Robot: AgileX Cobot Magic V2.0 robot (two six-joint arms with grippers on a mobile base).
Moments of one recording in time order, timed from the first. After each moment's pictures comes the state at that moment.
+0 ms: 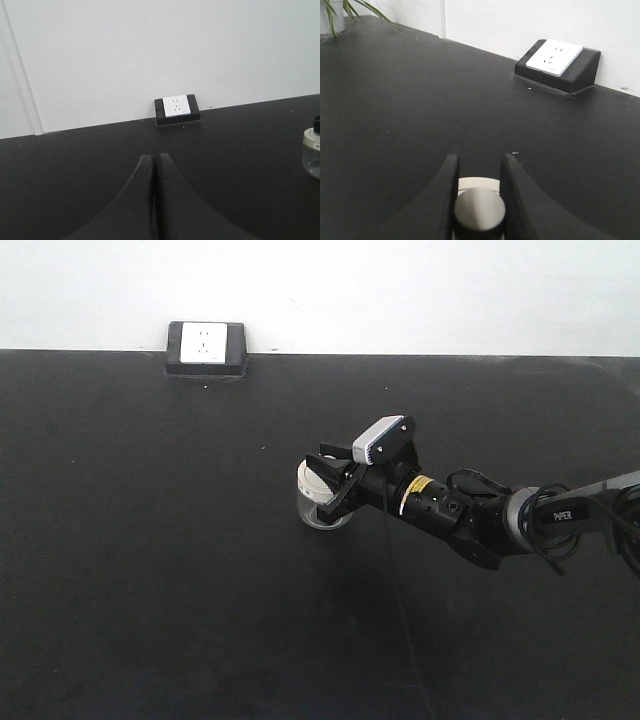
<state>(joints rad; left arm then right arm) -0.03 -0.01 -0.21 0.06 0.30 0.01 0.29 2.20 -1.14 -0.71 -0.98 0.35</state>
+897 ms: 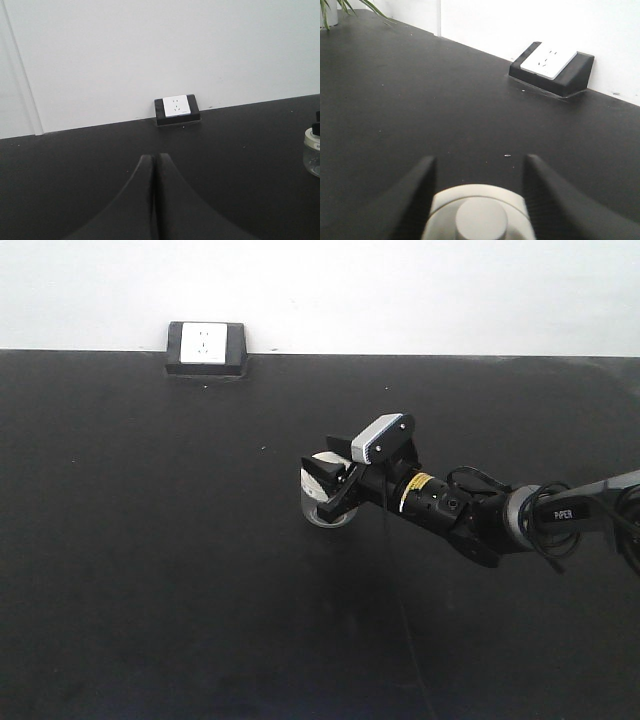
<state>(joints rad) -0.03 -0.01 -0.21 0.06 0.30 0.01 0.29 2.20 -1.15 -0.70 -0.97 0.31</state>
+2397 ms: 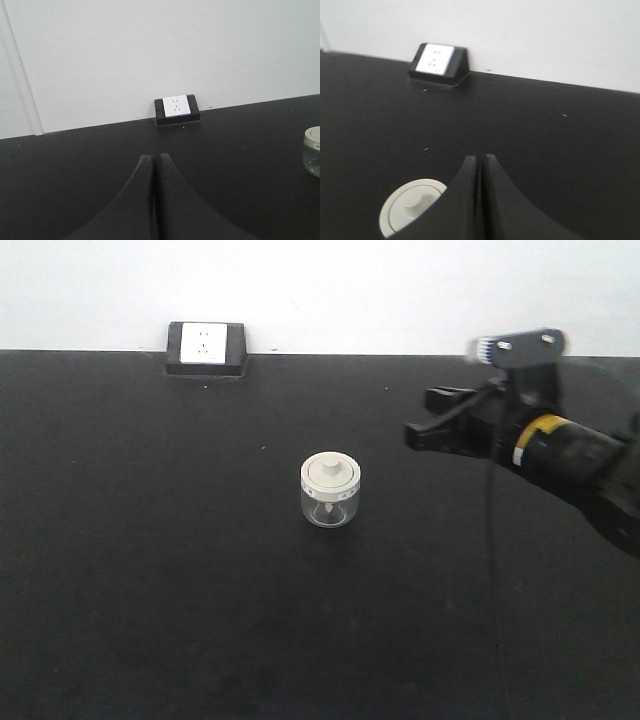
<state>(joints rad) -0.03 -0.01 -0.21 0.06 0.30 0.01 0.22 1.50 -0.84 -0.53 -0.36 0.55</state>
